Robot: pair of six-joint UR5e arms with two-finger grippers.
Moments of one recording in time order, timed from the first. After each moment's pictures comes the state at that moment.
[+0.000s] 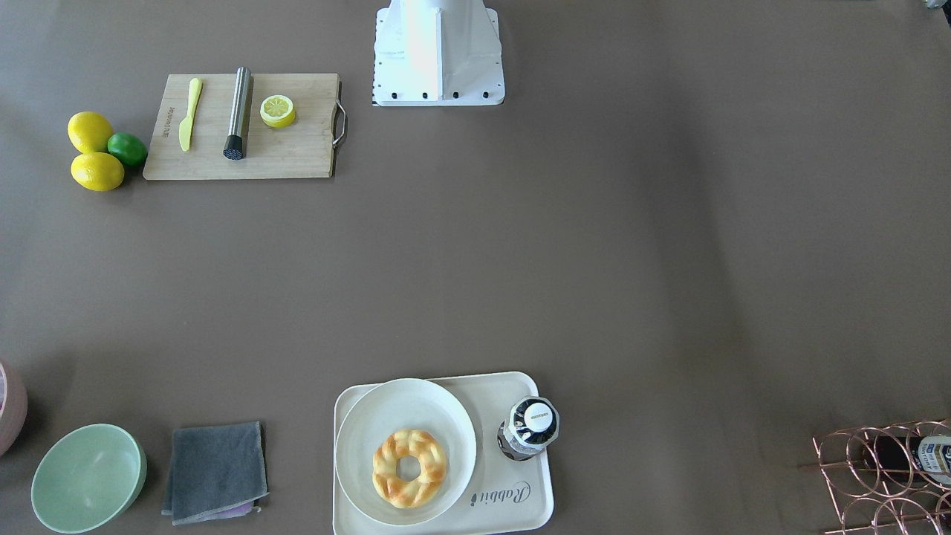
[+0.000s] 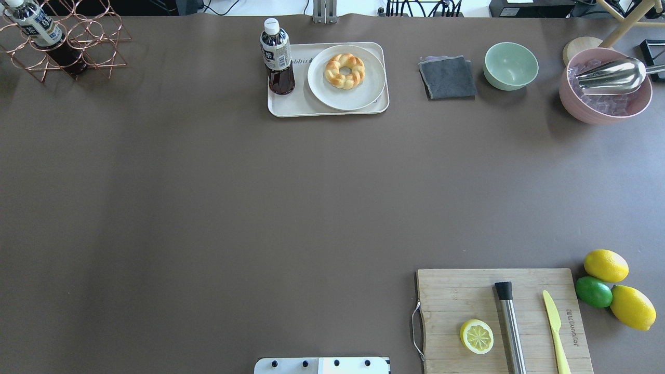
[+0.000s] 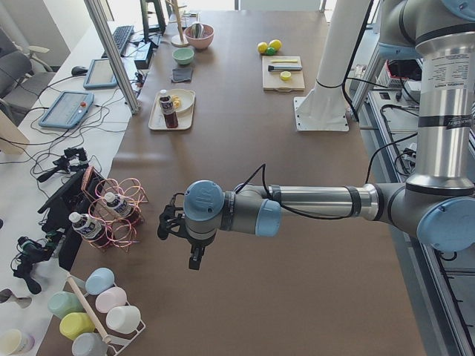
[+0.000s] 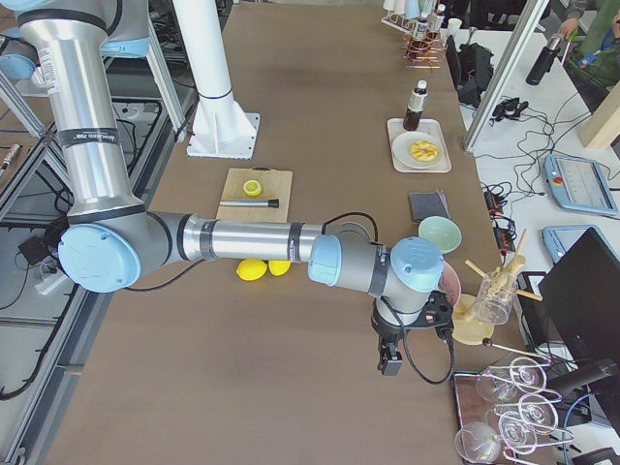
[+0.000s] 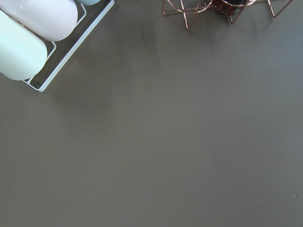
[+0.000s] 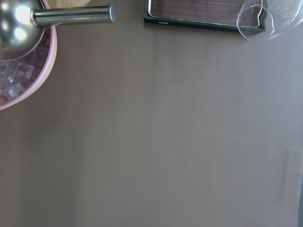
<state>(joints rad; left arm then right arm) -1.67 -1.53 -1.62 -1.73 -2.43 0.04 1.69 -1.38 1.41 -1.72 2.22 -0.23</state>
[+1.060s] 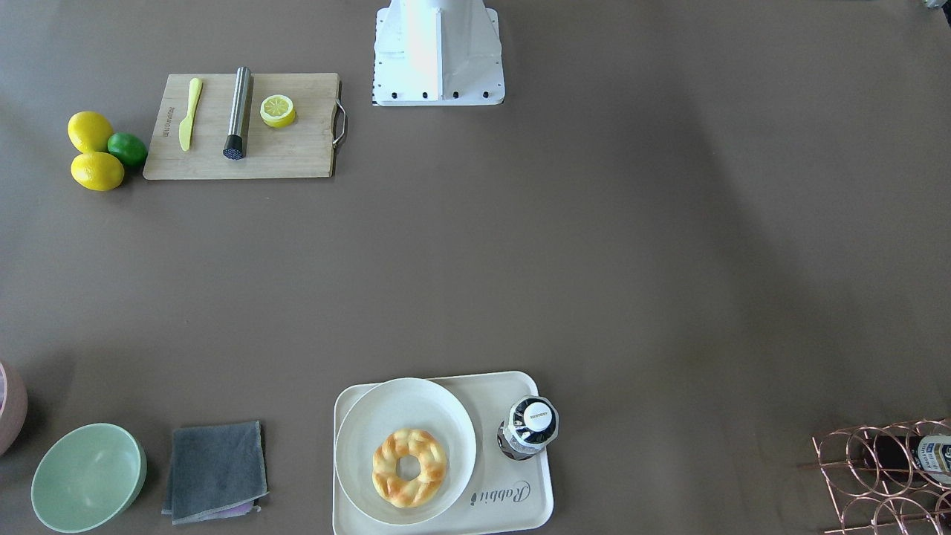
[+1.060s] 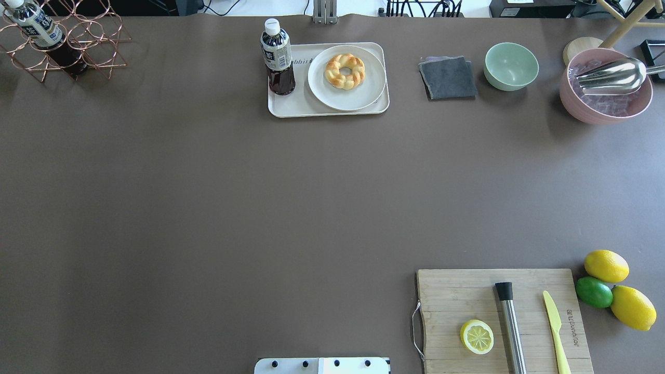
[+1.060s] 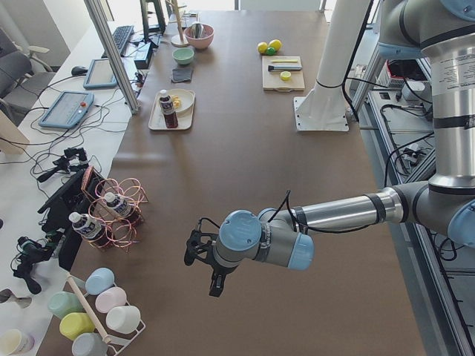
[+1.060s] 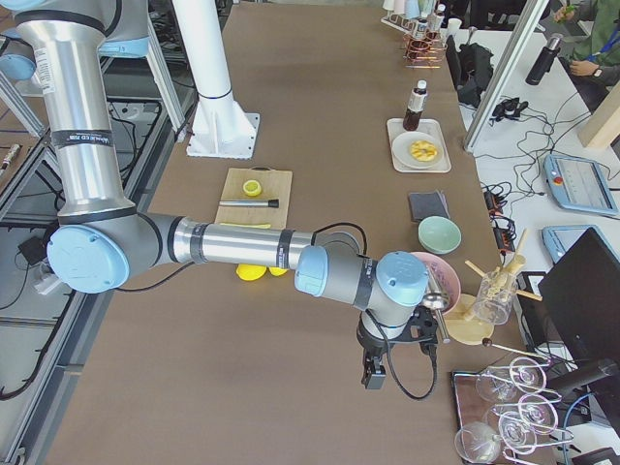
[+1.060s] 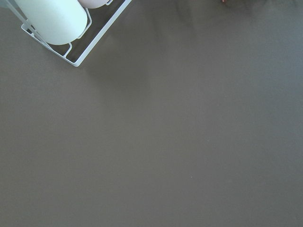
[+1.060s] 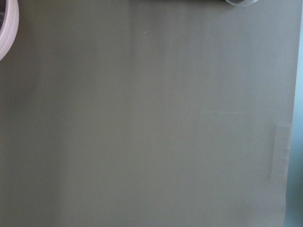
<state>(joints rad) -1.67 -1.39 -1.56 -2.03 -2.36 0.02 1.70 -1.42 1.41 -1.71 2.18 -0.23</state>
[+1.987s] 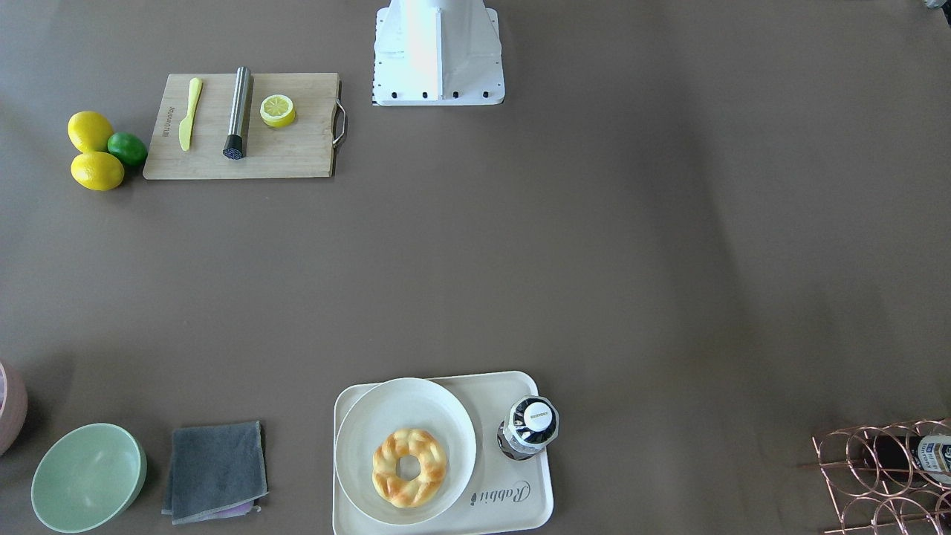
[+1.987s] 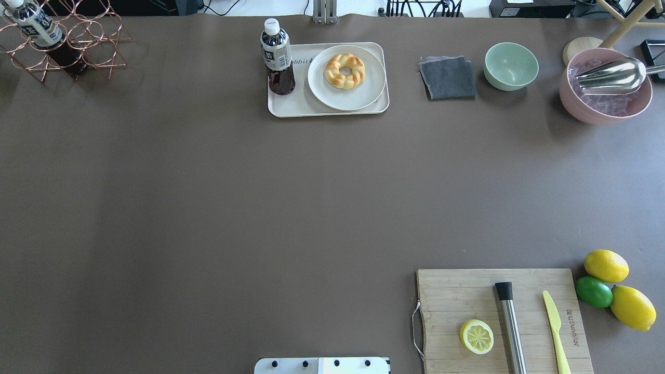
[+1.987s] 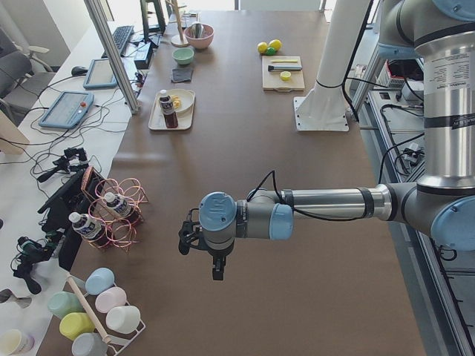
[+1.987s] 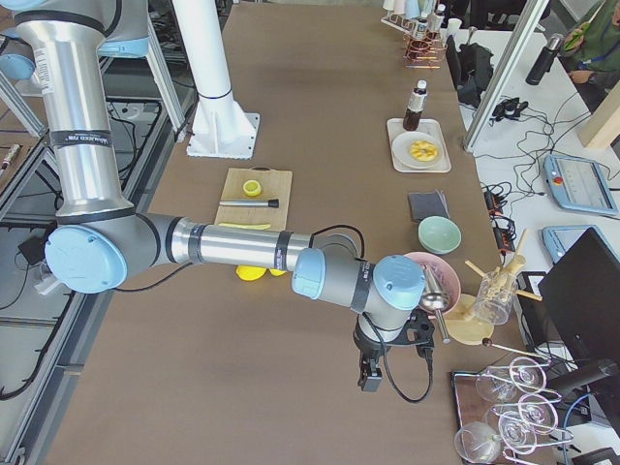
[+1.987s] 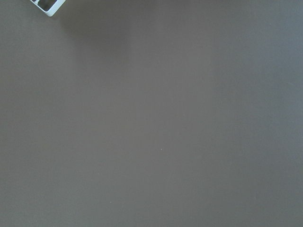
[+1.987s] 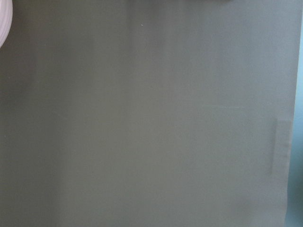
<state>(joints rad) -1.61 -1.45 -1.65 -1.65 -2.38 0.02 1.70 -1.43 1.41 -1.71 2.18 -0.23</state>
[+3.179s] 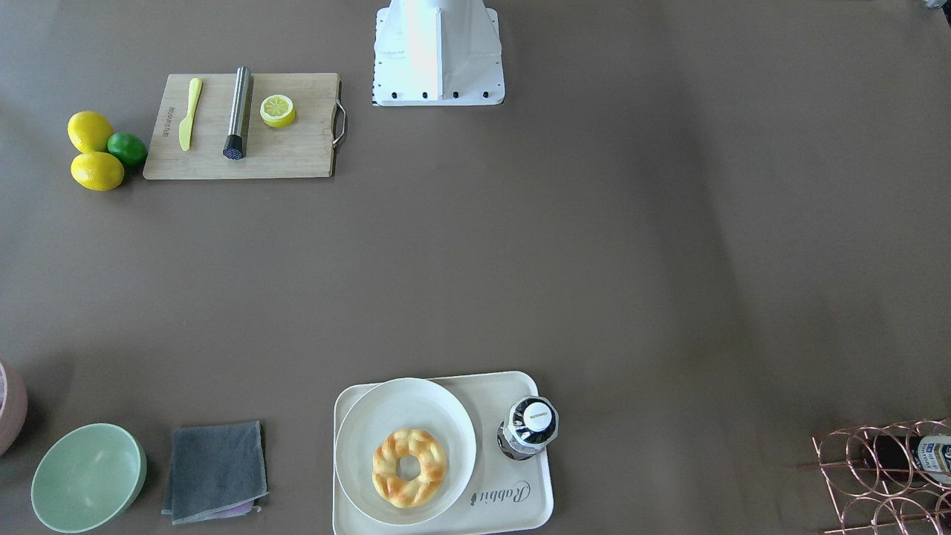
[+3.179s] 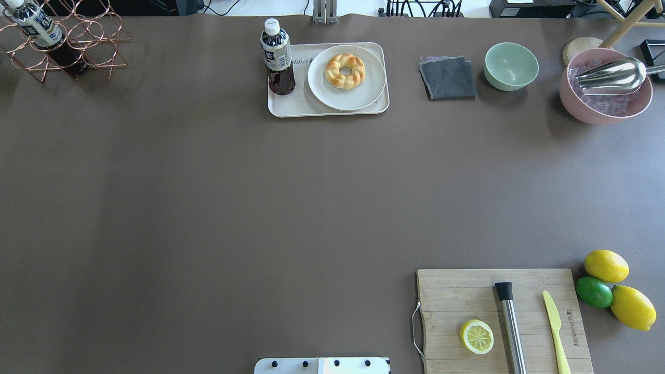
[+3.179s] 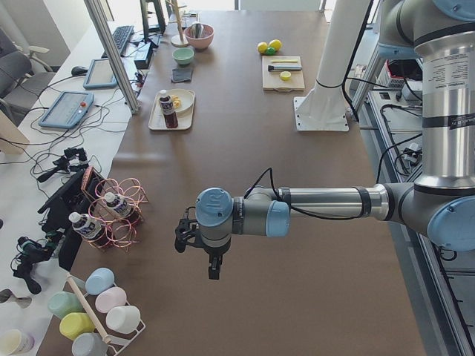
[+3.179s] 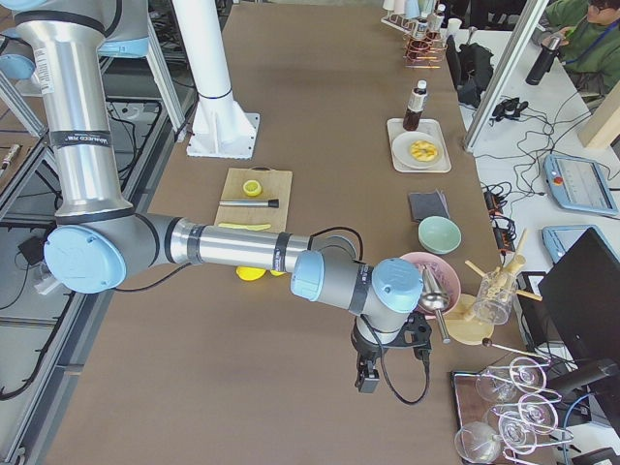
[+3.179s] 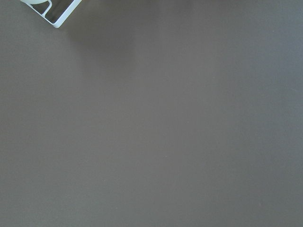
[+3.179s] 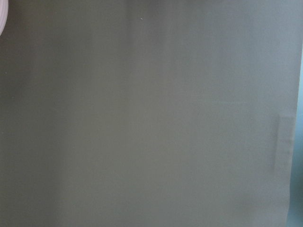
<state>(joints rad) -1.61 -1.46 -1.65 -1.65 -2.35 0.02 1.69 -1.44 1.41 -1.71 2.18 -0.23</state>
